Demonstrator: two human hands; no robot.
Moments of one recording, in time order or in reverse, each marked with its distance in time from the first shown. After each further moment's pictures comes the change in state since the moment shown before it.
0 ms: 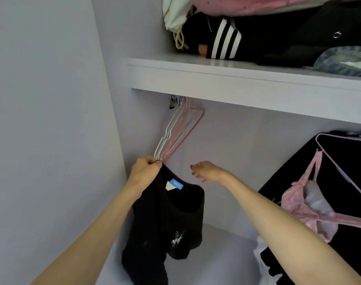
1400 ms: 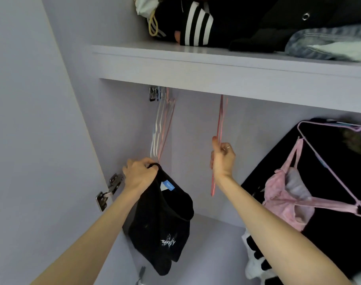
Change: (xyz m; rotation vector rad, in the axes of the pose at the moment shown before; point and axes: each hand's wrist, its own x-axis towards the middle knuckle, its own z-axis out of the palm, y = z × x) left_hand -0.008 -0.007 0.049 0.149 0.005 -0.038; right_hand -0.013 0.049 -0.026 0.885 0.844 -0.268
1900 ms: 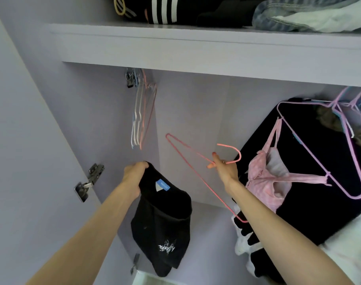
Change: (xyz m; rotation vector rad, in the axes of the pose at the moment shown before) left_hand -0.018 -0.001 0.044 -0.565 -0.091 -0.446; right_hand -0.013 0.030 -0.097 -0.473 -0.098 0.240
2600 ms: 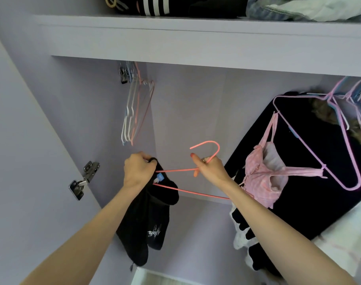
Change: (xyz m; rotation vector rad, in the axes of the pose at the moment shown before) left_hand -0.015 -0.003 0.016 0.643 0.138 0.558; right_hand -0.027 -0.009 0.006 -0.252 -0.232 -0.234
